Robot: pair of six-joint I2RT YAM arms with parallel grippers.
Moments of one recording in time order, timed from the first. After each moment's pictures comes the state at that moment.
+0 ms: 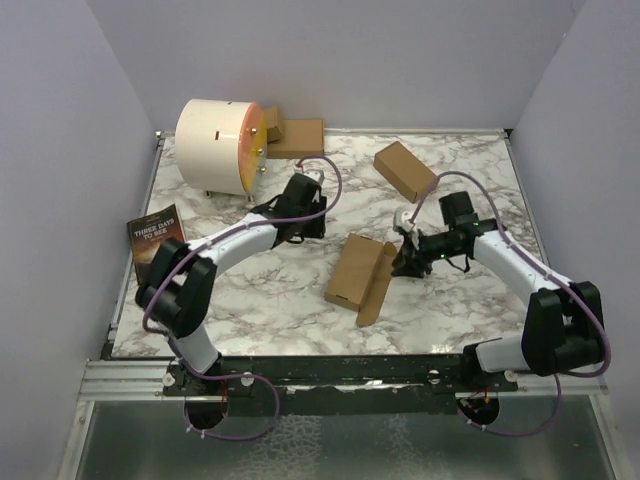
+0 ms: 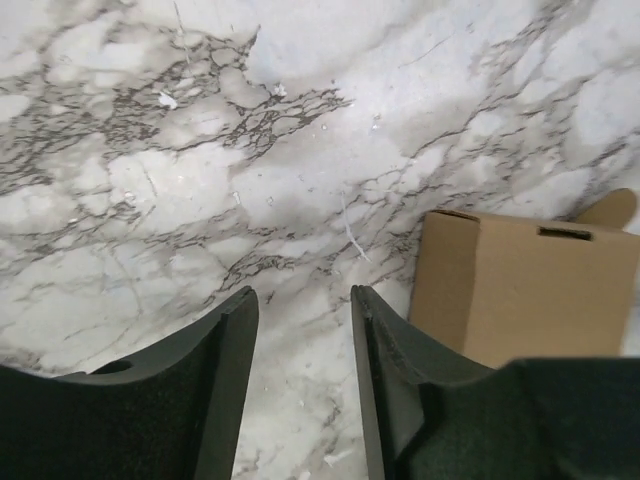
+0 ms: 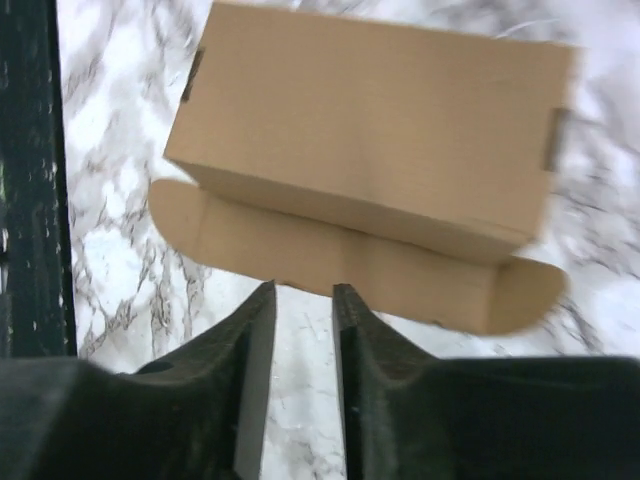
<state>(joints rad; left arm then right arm) -0.62 1.76 1.17 -0.26 -0.05 -0.40 0.28 1.41 0.85 -0.65 -0.91 -0.97</state>
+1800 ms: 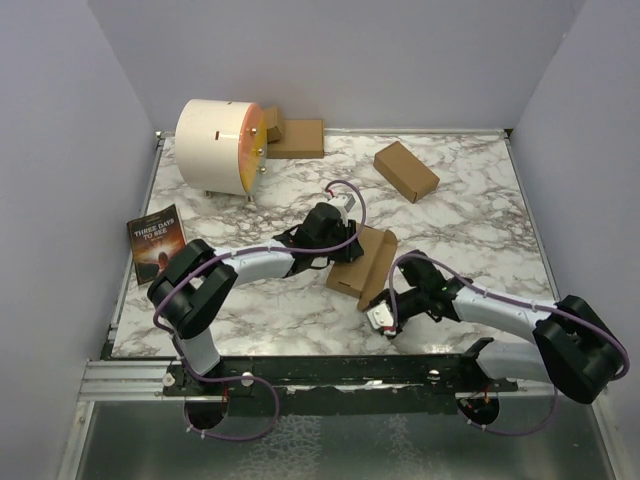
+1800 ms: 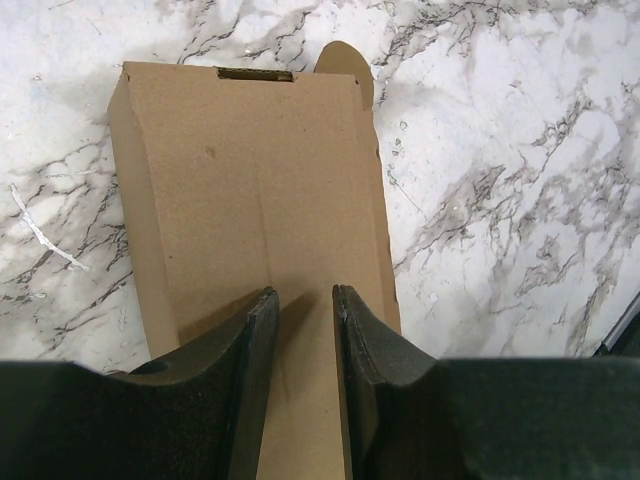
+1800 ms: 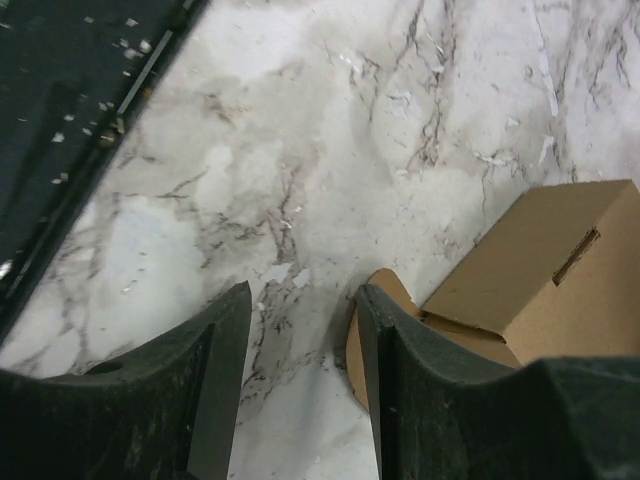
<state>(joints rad) -0.78 1.73 0.96 0.17 0.13 -0.56 0.66 1.22 0.43 -0.23 -0.82 -1.35</state>
